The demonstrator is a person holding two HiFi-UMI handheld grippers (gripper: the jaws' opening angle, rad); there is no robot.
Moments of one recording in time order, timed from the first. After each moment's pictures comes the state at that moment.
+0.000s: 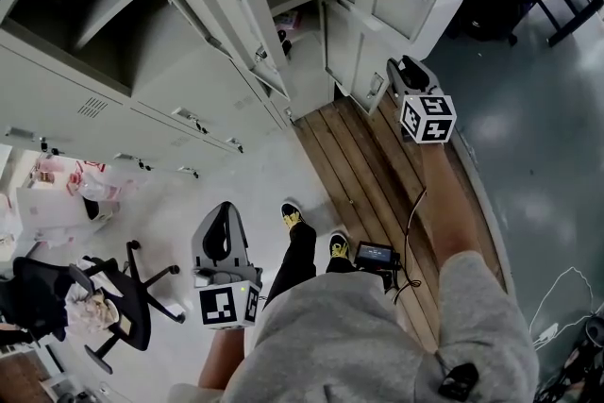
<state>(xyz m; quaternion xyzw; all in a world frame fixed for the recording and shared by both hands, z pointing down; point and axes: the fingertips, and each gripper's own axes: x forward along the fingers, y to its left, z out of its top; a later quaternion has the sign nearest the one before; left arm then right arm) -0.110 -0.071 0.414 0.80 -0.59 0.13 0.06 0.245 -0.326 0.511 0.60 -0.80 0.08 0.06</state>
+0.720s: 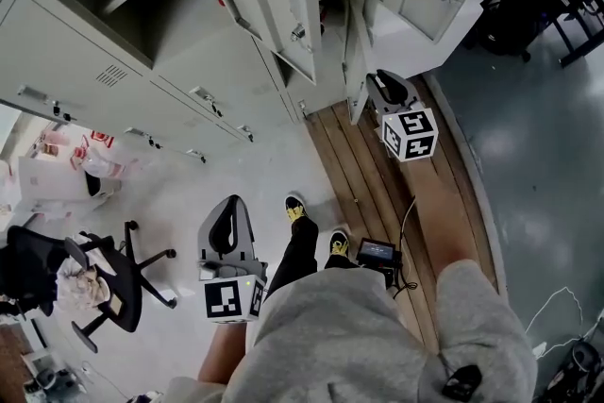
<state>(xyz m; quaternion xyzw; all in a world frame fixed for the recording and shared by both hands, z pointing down) -0.130 -0.042 0.413 0.78 -0.61 0.12 0.06 0.128 -0.286 0.509 0.50 -0.86 0.06 0.08</state>
